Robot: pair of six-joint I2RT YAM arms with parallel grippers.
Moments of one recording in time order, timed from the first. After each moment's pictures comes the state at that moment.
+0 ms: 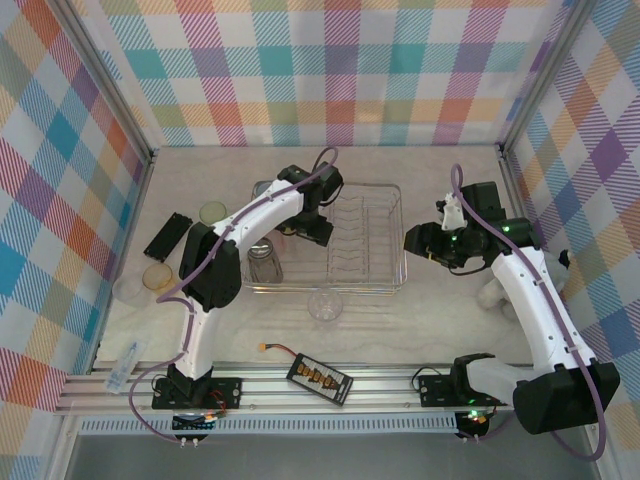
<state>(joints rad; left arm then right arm) -0.64 2.13 1.95 -1.26 -0.19 -0.29 0.16 1.14 1.17 -1.07 -0.46 0.41</state>
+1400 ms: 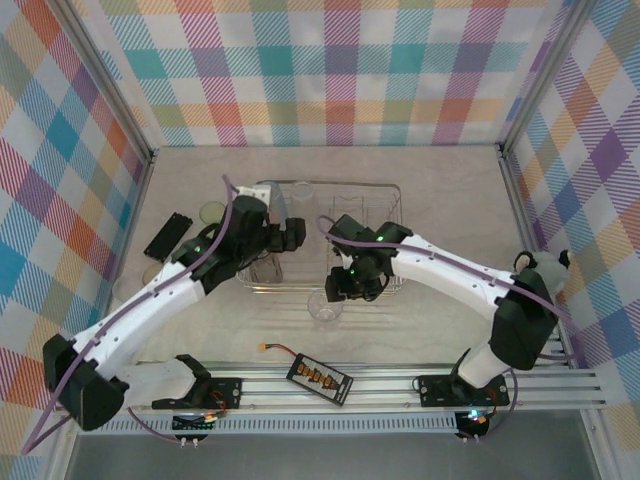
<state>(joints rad) -0.66 1.14 1.03 -0.49 -0.22 -0.45 0.89 1.57 1.28 -1.04 -0.19 0.67</state>
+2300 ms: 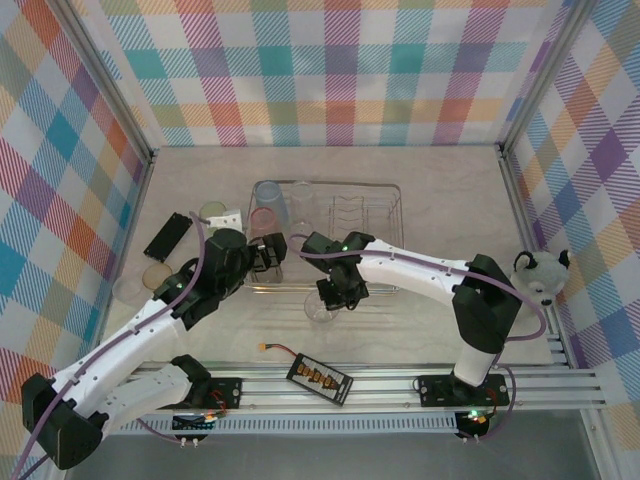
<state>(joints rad) -0.66 0.91 0.78 -0.41 -0.32 -0.63 0.99 1.74 1.34 -1.05 -0.03 0.66</state>
